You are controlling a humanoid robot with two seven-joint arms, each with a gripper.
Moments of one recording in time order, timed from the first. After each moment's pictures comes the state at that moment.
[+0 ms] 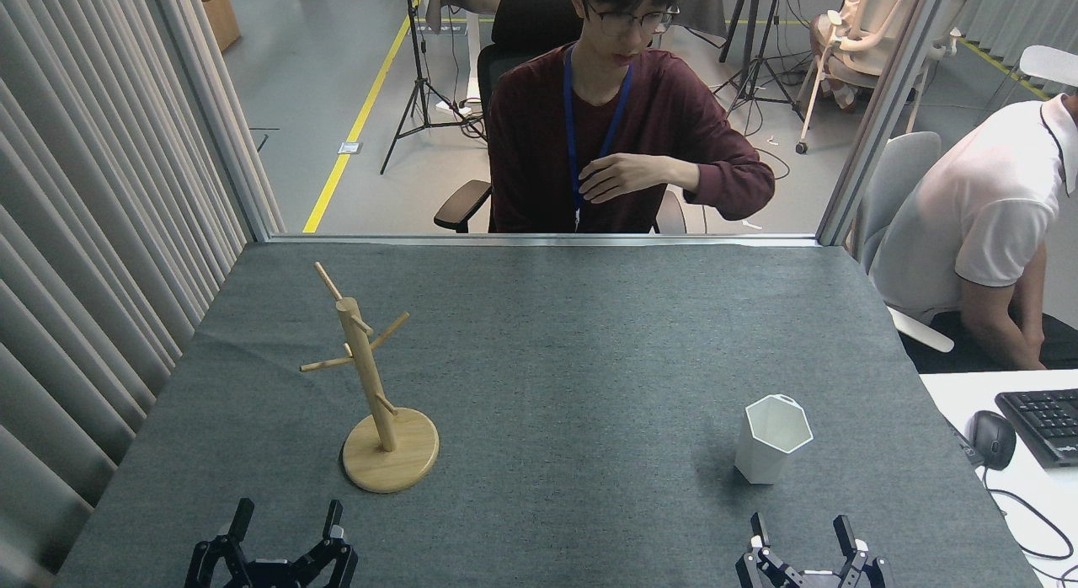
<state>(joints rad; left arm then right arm) 0.28 0.02 0.05 -1.71 -1.48 -0.08 0.26 0.23 0.02 -0.11 -1.52 1.48 -0.13 -0.33</state>
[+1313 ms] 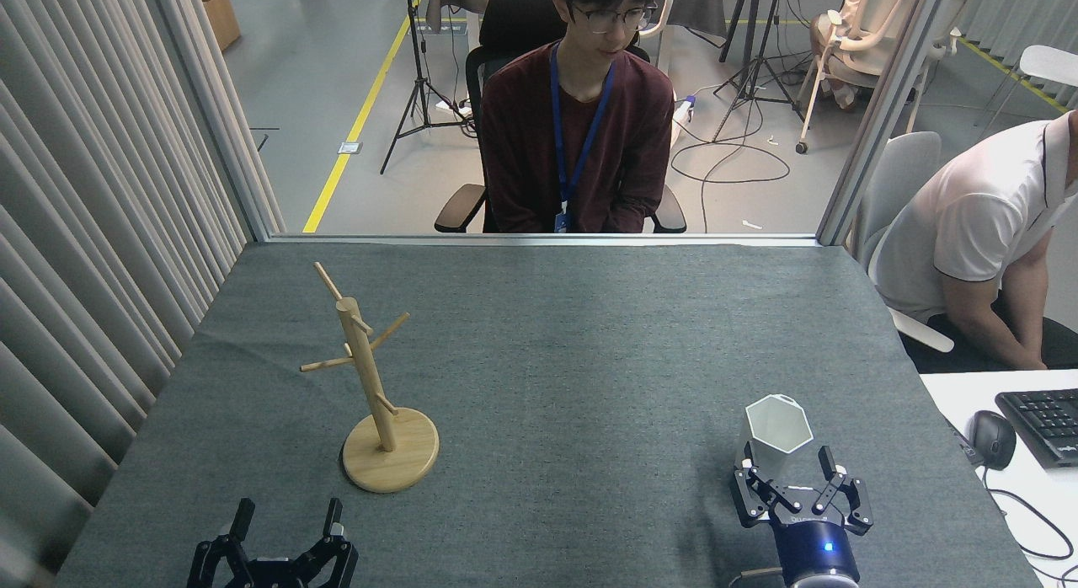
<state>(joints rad) 0.27 0.02 0.05 -1.69 -1.48 -0.08 0.26 -0.15 -0.03 -0.10 -1.06 1.49 -0.06 -0.33</state>
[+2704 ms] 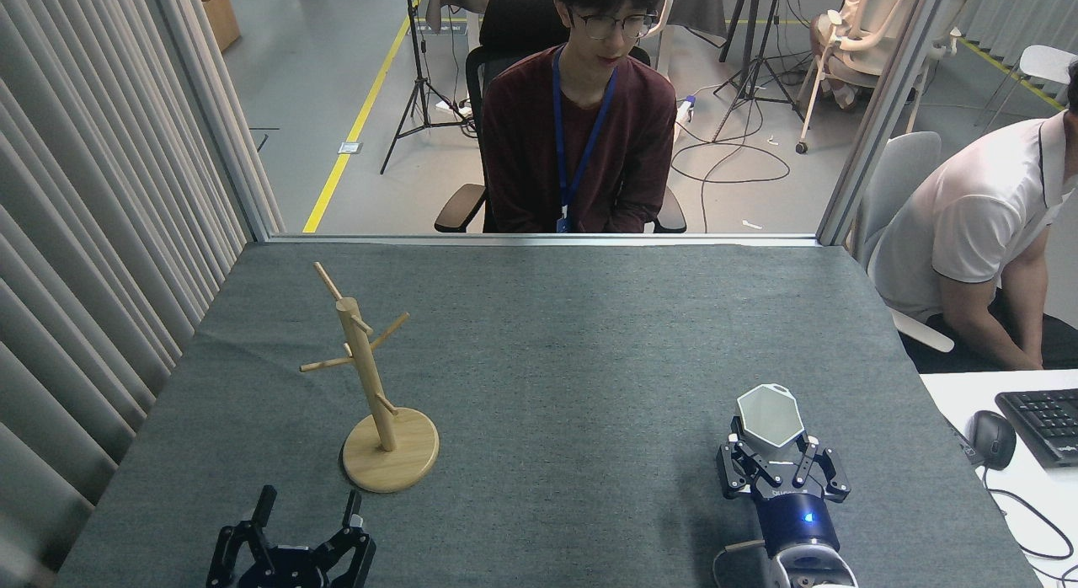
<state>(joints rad) 0.22 0.03 0.01 -1.62 -1.49 -0.09 0.31 -0.23 -0.03 -0.05 -0.99 1.49 -0.05 -0.34</state>
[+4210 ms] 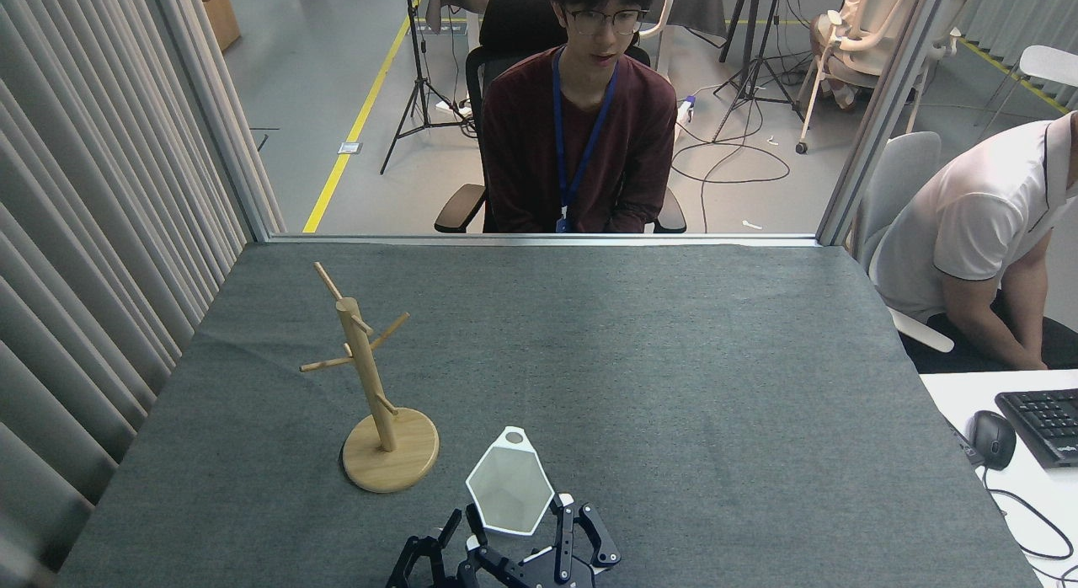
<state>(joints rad) 0.20 -0.04 -0.34 -1.54 -1.73 -0.08 0.31 0.16 0.21 0.48 -1.59 1.68 -0.03 -0.27</state>
